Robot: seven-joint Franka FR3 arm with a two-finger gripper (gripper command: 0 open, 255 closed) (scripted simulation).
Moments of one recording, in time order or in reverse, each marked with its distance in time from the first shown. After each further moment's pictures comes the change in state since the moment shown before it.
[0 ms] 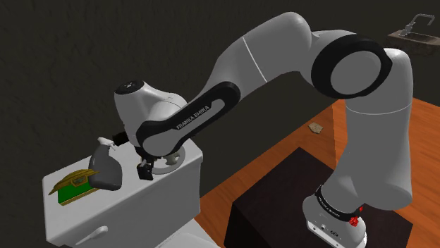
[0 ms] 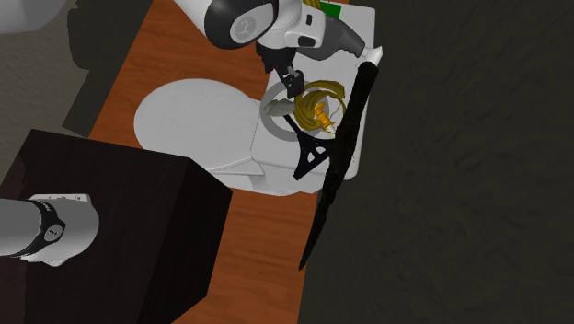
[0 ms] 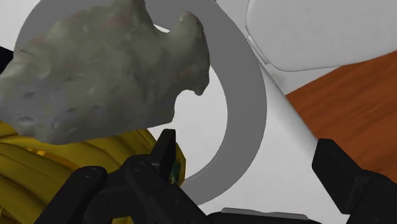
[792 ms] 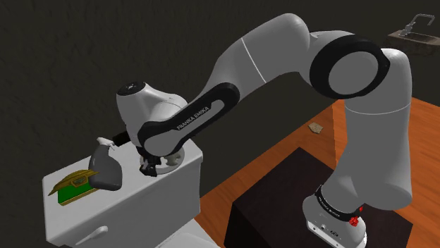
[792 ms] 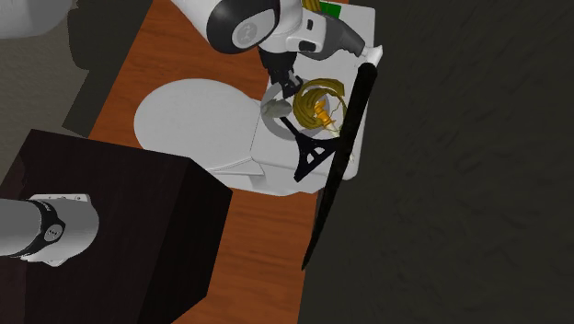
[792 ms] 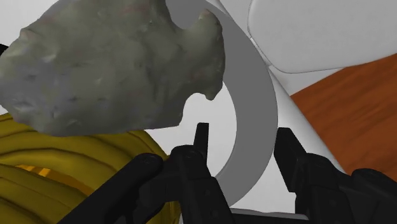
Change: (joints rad) arm -0.004 0.006 -0.004 -0.005 -0.003 0.005 0.000
